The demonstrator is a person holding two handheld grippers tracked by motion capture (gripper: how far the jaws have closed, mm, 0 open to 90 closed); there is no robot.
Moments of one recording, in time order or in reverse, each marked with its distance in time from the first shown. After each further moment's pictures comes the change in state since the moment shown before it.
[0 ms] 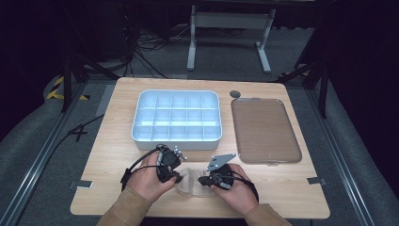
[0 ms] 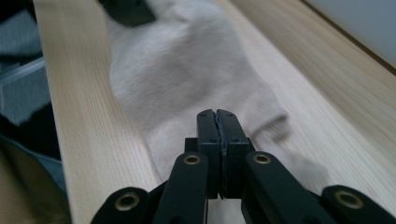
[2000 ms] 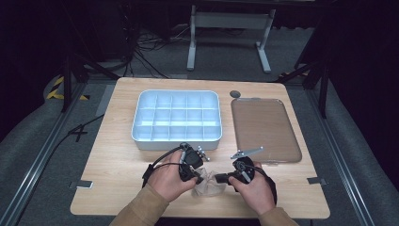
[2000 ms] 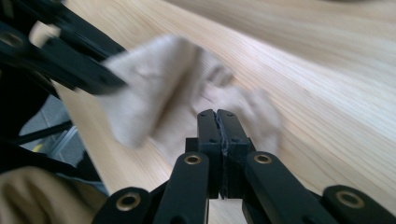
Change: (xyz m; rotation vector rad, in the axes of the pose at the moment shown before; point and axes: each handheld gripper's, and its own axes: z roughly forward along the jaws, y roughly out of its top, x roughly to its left) left arm -0.033 0.045 0.016 -0.005 -0.074 0.123; right arm -0.029 -0.027 -0.036 -0.013 0.029 0.373
